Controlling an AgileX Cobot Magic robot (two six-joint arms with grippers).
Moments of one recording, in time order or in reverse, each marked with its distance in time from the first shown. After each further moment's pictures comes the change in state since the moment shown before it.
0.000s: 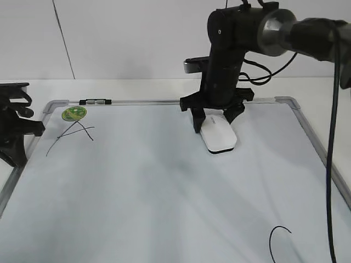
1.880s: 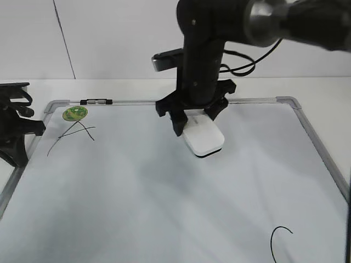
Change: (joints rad) left arm 0.000 0.000 -0.002 -0.012 -0.004 0.000; right arm 0.129 -0.164 0.122 -0.056 -0.002 -0.032
